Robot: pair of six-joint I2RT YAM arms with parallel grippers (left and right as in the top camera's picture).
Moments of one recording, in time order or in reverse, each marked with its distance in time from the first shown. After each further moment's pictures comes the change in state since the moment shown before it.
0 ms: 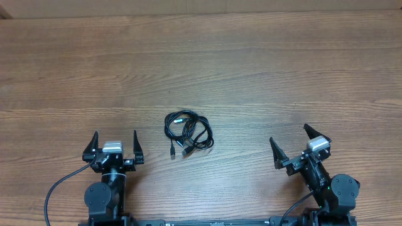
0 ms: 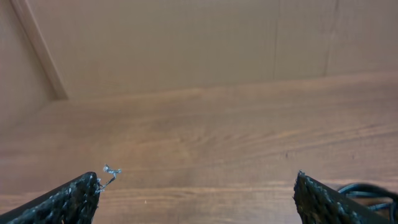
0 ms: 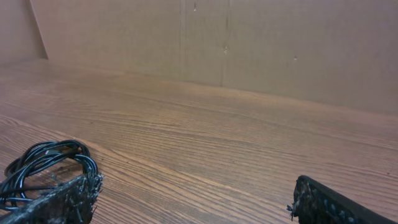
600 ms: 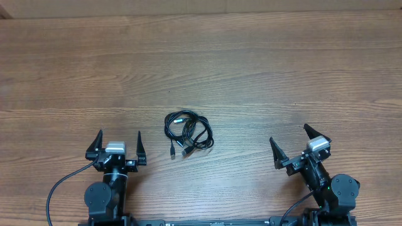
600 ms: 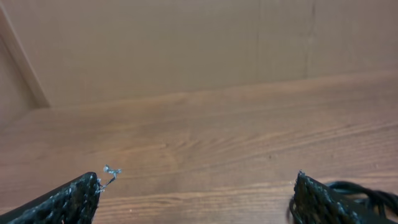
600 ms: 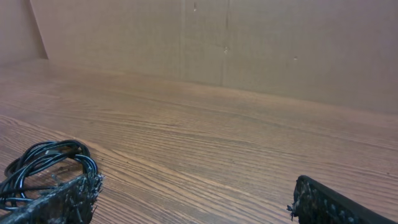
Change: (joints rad) left arm 0.000 0.000 0.003 -0.024 0.069 0.000; right arm 0.000 0.000 0.000 0.000 0.000 0.000
